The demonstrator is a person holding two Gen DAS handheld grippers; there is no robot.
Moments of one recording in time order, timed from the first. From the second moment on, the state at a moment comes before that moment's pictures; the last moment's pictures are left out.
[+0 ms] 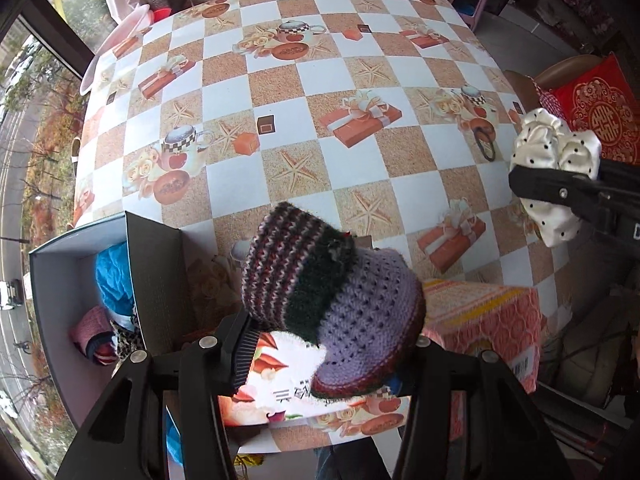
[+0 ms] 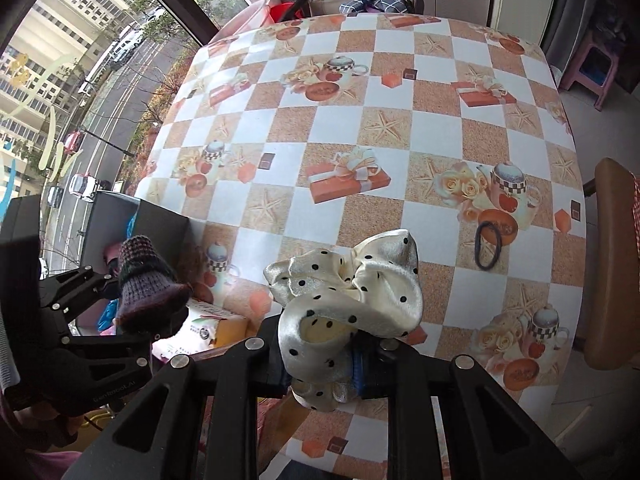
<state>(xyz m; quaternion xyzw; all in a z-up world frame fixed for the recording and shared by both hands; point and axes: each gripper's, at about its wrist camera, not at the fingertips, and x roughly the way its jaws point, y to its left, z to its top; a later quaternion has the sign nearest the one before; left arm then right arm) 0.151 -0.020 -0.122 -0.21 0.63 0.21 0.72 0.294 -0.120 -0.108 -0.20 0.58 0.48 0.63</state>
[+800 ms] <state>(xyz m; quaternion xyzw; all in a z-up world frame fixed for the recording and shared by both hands) 0.030 -0.025 -0.091 -0.23 0.59 0.22 0.75 0.136 -0.094 -0.065 -0.24 0.56 0.53 0.59</state>
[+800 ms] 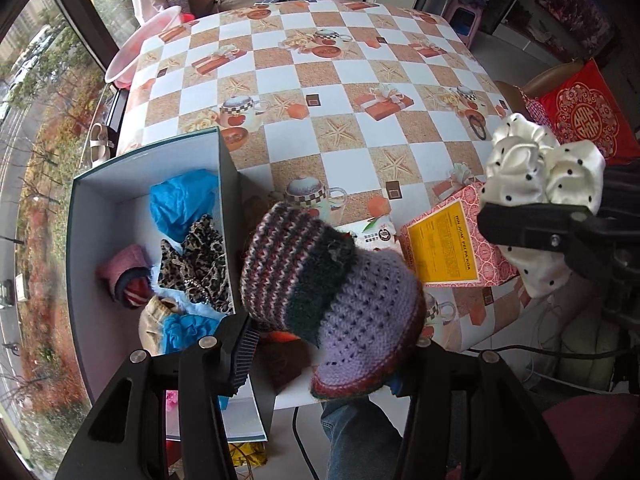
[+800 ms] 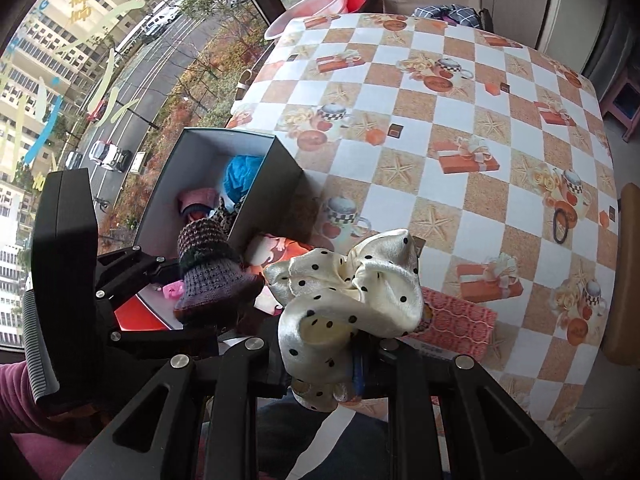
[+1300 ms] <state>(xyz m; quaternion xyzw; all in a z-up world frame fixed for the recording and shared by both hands) -0.035 0.008 -0.090 -0.28 0.55 0.30 0.73 0.074 -0.055 -0.063 -0.31 0.53 0.57 0.55</state>
